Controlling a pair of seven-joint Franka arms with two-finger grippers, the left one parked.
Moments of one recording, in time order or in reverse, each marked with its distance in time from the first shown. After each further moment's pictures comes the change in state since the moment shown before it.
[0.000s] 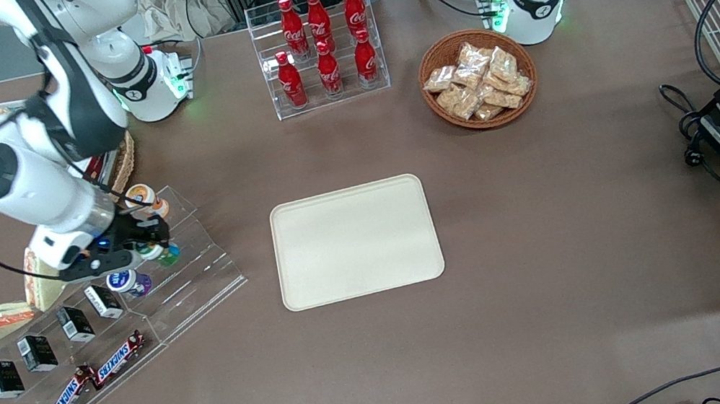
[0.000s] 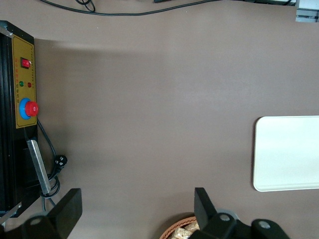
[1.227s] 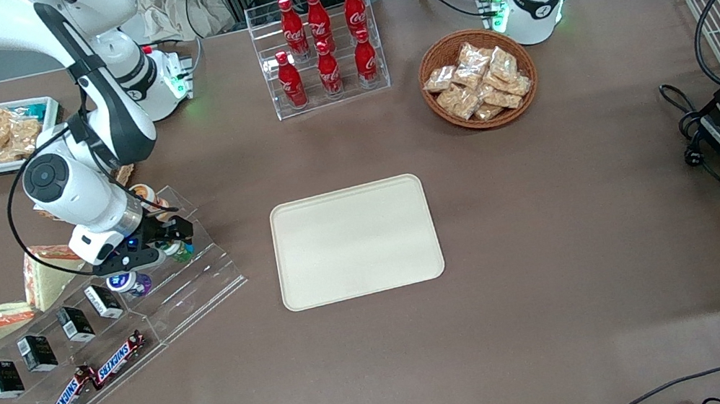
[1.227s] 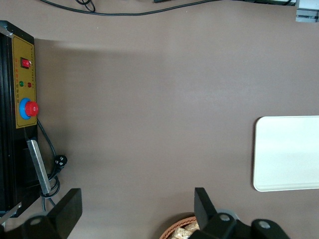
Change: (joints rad) arm 0.003 0.049 0.008 -0.329 0.000 0.401 -0.001
